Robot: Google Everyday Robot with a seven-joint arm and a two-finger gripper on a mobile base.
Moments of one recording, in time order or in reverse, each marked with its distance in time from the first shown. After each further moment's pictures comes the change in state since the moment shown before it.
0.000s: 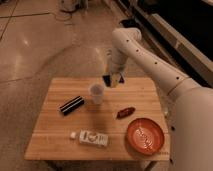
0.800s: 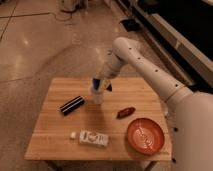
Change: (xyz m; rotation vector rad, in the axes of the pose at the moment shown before) arm -0.026 -0.015 0.037 0.039 -0.224 0.121
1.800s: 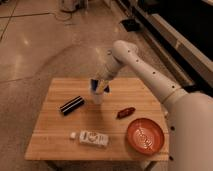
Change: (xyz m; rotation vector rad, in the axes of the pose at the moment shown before) arm -0.010 -0.009 0.027 -0.004 -0.055 0.016
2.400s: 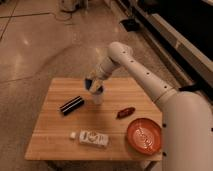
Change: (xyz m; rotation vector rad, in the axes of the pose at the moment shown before) arm -0.022 -0.017 0.019 0.007 -0.079 -0.015
